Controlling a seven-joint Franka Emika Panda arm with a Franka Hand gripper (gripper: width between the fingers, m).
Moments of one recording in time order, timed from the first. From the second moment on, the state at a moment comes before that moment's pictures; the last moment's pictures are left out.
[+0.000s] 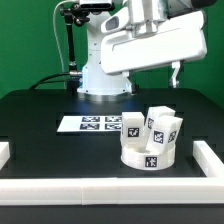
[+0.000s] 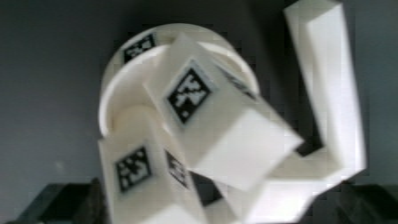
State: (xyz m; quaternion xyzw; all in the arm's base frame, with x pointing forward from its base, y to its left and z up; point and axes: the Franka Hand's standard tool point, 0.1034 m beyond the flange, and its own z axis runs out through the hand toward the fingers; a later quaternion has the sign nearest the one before) arm 0.495 0.074 0.129 -0.96 0.20 -0.18 0.07
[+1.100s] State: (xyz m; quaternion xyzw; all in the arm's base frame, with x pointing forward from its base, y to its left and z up) arm 0.513 0.093 0.116 -0.99 0.05 -0.07 0.08
